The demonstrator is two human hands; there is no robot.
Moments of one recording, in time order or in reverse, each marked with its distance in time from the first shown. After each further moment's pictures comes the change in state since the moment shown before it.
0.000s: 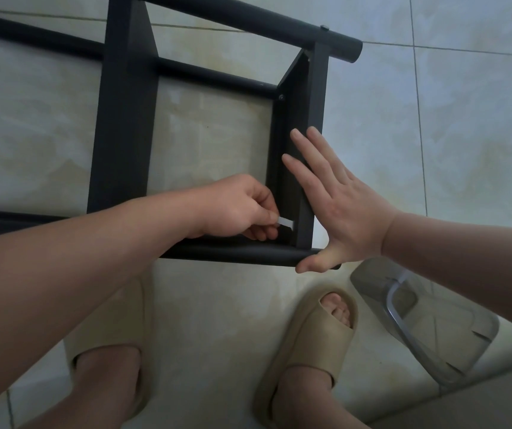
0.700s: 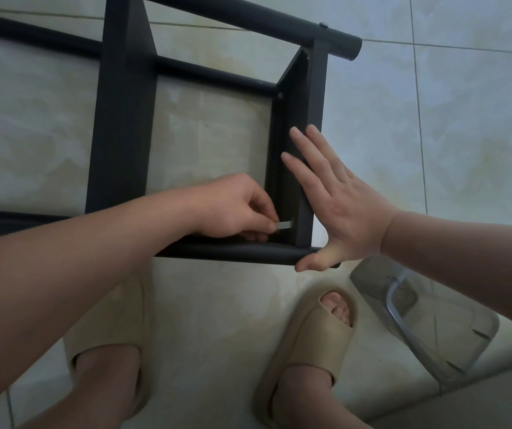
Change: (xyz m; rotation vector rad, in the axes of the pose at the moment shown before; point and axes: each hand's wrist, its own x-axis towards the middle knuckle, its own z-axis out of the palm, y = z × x) left_hand 0.004 -0.006 -0.007 0.219 -0.044 0.072; right_hand 0.000 0.000 0.000 0.008 0.009 -0.006
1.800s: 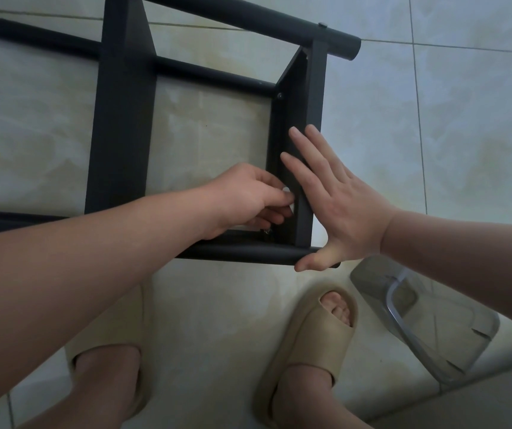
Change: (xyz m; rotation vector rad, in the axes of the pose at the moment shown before) left_hand 0.014 0.010 0.015 -0.543 0.186 -0.101; right_hand 0.000 0.000 0.000 -0.012 0.000 -0.002
